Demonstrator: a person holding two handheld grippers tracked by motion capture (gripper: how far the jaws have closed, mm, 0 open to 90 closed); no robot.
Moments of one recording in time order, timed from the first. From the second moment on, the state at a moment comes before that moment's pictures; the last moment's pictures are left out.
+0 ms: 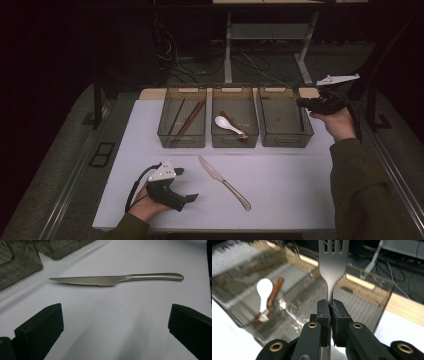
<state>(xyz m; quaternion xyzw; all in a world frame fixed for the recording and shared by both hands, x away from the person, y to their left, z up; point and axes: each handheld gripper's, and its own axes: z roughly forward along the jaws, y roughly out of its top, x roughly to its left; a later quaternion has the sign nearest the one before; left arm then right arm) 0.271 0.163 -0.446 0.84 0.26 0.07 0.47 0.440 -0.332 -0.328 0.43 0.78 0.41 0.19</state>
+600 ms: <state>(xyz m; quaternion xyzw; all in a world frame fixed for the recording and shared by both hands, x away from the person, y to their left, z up) 0.275 0.164 -0.445 0.83 0.25 0.08 0.48 0.455 -0.332 -0.370 0.45 0.82 0.32 0.13</state>
